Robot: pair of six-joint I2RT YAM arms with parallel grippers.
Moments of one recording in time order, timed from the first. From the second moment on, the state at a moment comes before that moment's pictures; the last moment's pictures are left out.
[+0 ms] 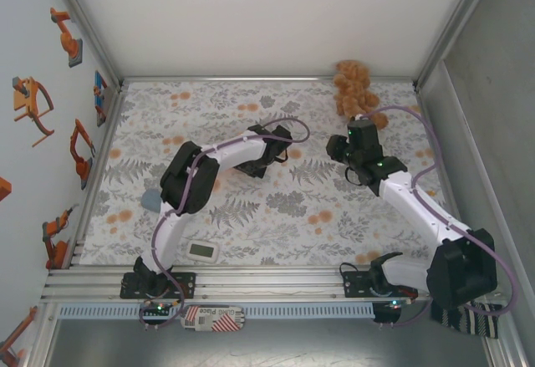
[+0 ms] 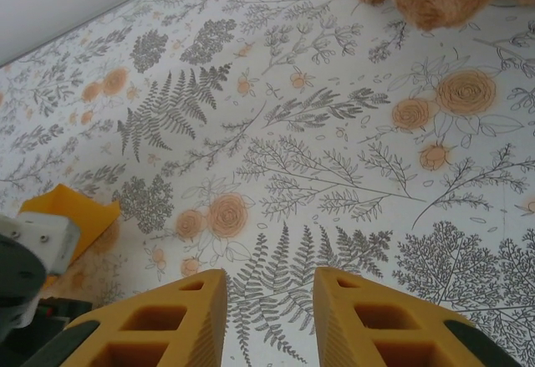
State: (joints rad) left arm -0.83 2.24 1.73 -1.09 -0.54 -0.47; right arm 0.37 1.22 0.87 -0.33 0.06 0.60
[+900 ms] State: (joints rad) left arm -0.51 1.84 1.26 -0.59 0.00 -0.60; right arm 0.37 1.32 0.85 -0.25 -0.04 0.66
